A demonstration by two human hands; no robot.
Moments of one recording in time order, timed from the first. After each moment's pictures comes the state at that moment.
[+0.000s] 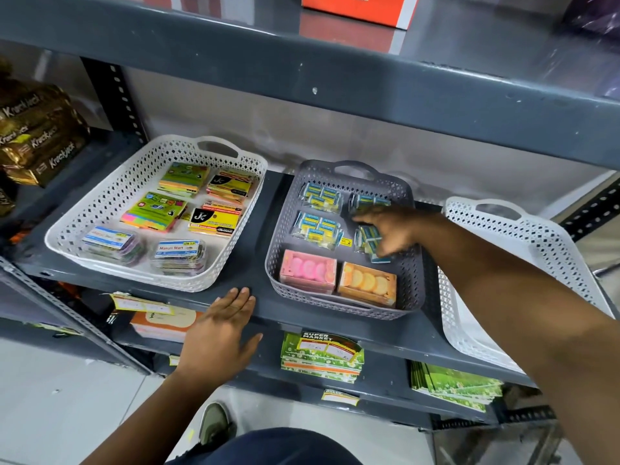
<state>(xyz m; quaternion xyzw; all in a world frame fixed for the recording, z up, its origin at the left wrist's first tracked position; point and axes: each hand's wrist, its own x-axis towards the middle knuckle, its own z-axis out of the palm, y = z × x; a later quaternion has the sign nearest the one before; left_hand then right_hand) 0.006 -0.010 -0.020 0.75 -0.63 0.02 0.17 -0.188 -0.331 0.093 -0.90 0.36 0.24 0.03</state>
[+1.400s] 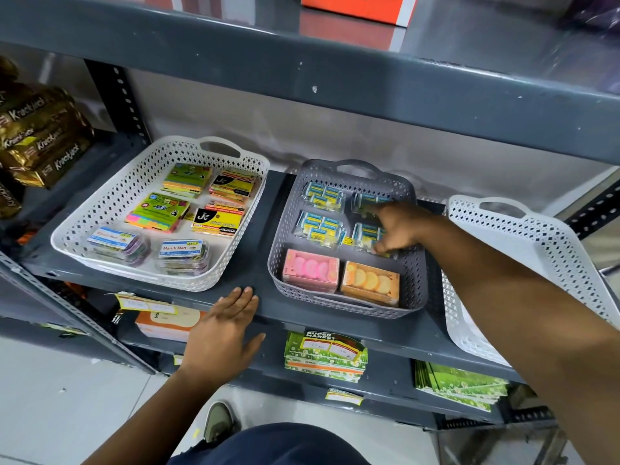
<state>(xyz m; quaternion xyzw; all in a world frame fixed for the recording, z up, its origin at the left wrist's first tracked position) 0.006 -0.009 -0.016 0.75 -0.64 0.02 0.16 -0.191 -0.320 0.100 -0.91 0.39 0.15 0.06</state>
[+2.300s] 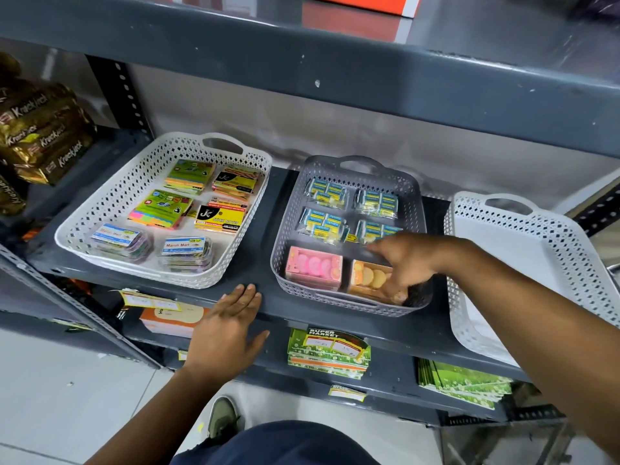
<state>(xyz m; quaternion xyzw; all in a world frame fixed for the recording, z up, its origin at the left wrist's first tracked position) 0.005 -0.009 -0.017 0.76 -0.63 0.00 0.16 -0.206 -0.250 0.122 -0.90 0.32 0.26 0.14</state>
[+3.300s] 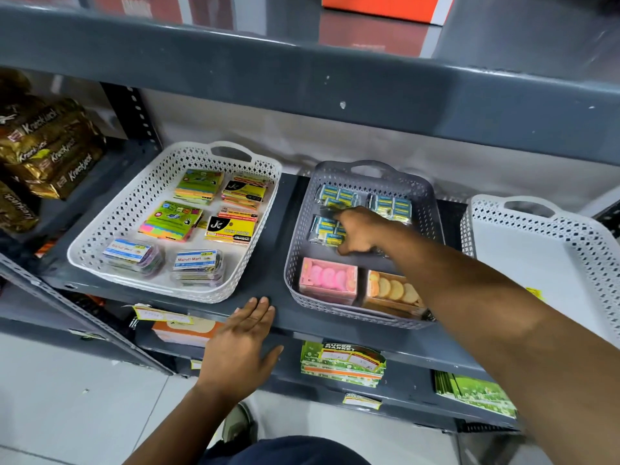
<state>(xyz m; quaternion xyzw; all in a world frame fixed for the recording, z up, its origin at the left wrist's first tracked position) 0.010 -0.010 -0.019 0.75 -0.64 0.02 0.16 -0.102 -0.296 0.068 -0.92 0.37 0.12 0.09</state>
